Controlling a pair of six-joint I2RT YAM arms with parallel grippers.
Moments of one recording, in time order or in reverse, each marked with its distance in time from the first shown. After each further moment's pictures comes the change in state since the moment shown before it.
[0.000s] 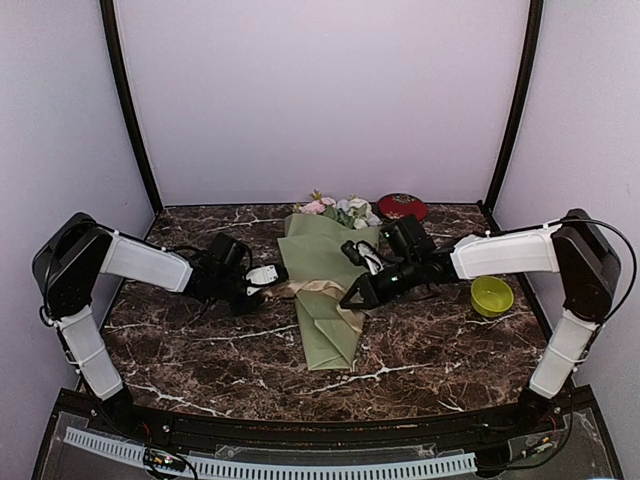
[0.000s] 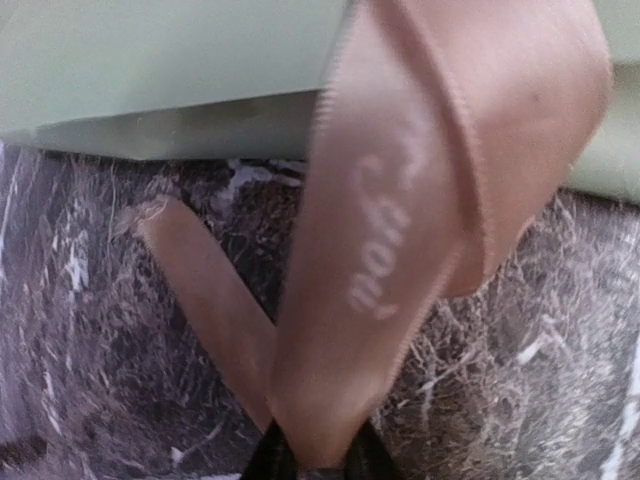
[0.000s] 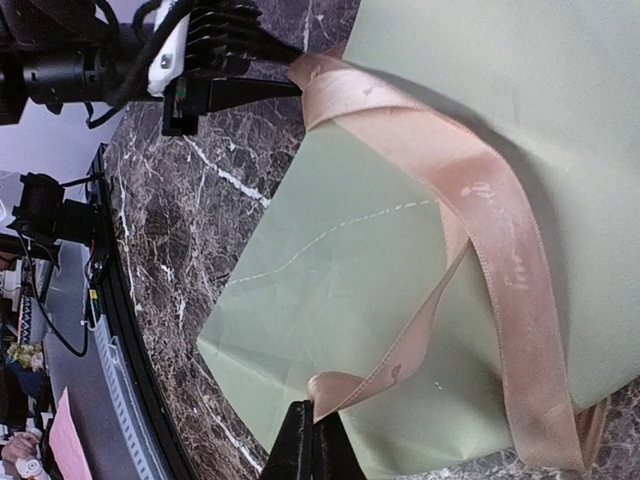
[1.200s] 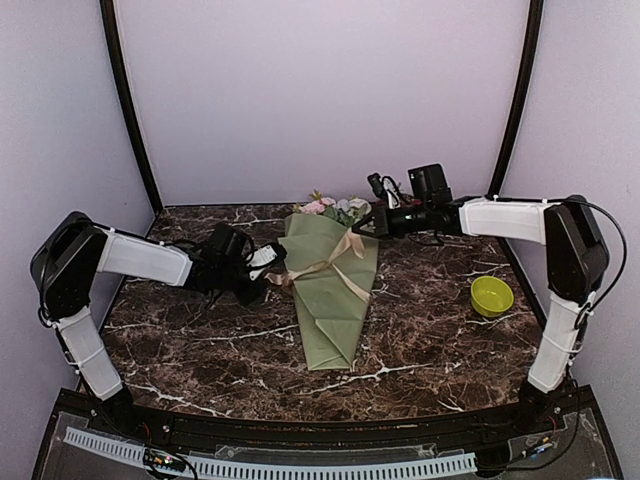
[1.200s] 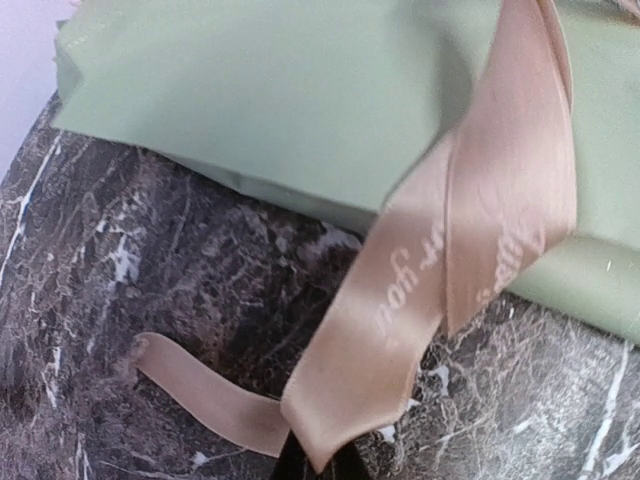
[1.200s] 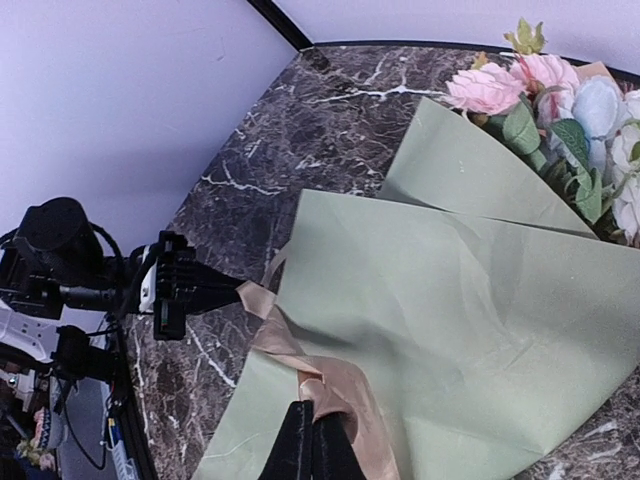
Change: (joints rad) left arm 0.000 -0.005 0.053 0.011 -0.024 -0.269; right arm -0.250 0.132 0.311 0.089 -0.084 0.036
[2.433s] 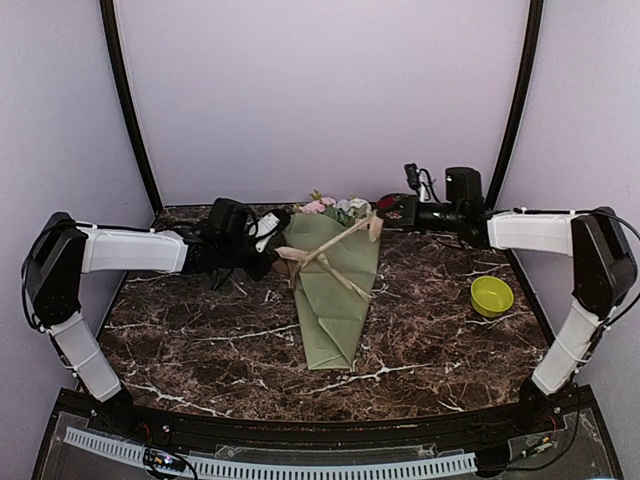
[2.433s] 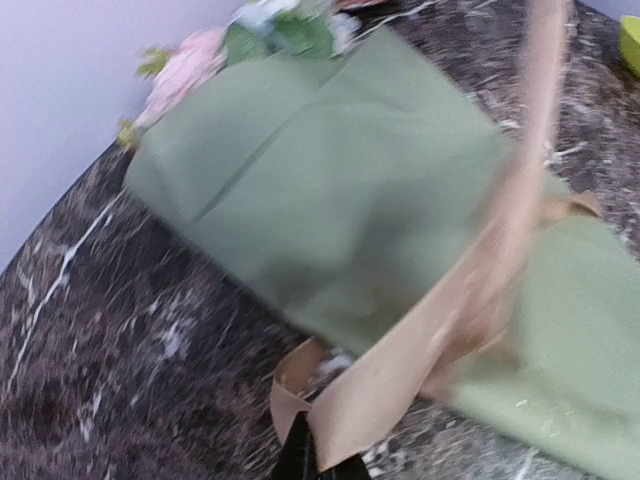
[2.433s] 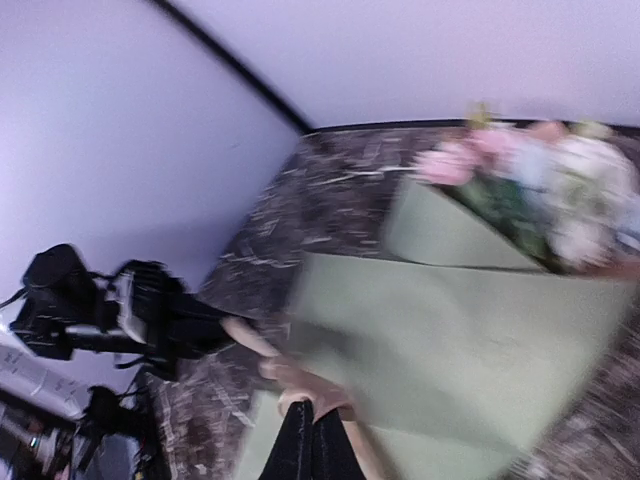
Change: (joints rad) left arm -0.060 -0.068 0.139 -0.026 0.006 -0.140; right arm -0.030 -0.142 -0.153 0.281 -0.020 0.177
